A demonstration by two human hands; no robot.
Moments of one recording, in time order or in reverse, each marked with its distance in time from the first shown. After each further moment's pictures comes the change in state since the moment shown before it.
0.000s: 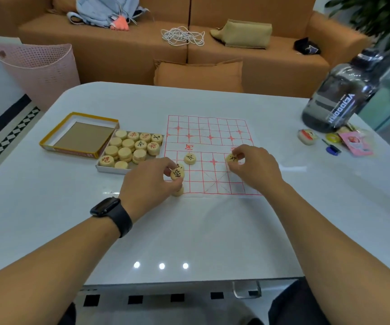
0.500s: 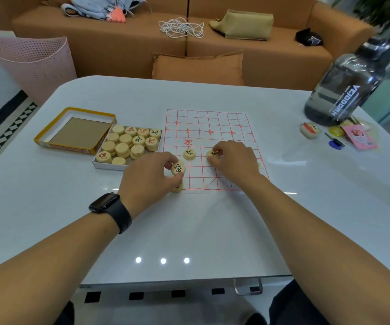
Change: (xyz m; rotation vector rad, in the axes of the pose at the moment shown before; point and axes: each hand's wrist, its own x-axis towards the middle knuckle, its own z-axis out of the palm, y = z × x) left_hand 0.004 0.002 0.002 0.034 0.028 0.042; right_hand 0.024 -0.024 0.041 -0.108 -0.044 -0.065
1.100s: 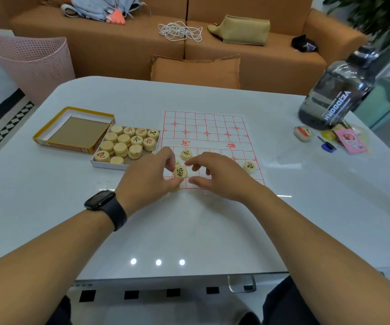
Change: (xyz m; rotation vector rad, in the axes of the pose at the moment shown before) left_hand -0.003 -0.003 -0.001 -0.080 -0.050 0.125; right_hand -0.048 -0.016 -0.027 0.223 -0.183 -0.416
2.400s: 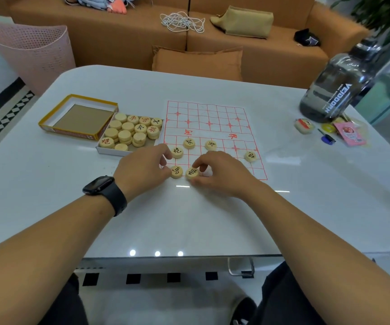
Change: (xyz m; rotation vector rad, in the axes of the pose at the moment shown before) left_hand -0.011 -0.004 -0.013 0.132 -0.147 -0.158; right_hand -0.016 -0.006 0.015 -0.023 -0.001 0.095
